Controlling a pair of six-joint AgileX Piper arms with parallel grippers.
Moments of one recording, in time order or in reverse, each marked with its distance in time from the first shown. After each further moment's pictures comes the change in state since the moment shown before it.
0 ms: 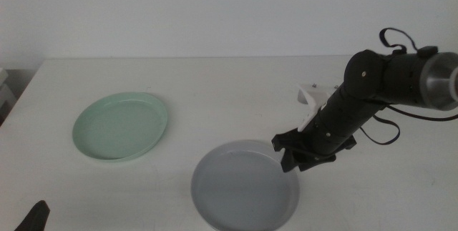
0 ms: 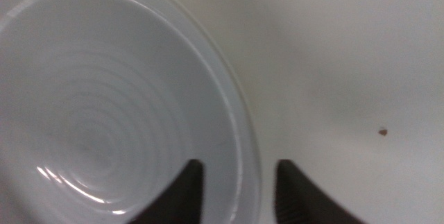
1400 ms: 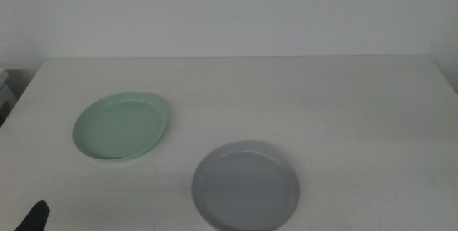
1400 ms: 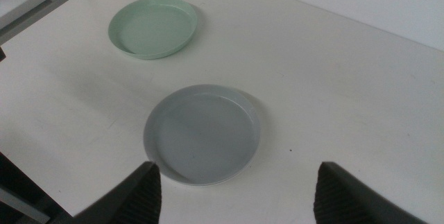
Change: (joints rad) left arm 0.000 0.000 0.000 0.000 0.000 0.000; right arm -0.012 -1.230 0.182 -0.184 0.257 -0.075
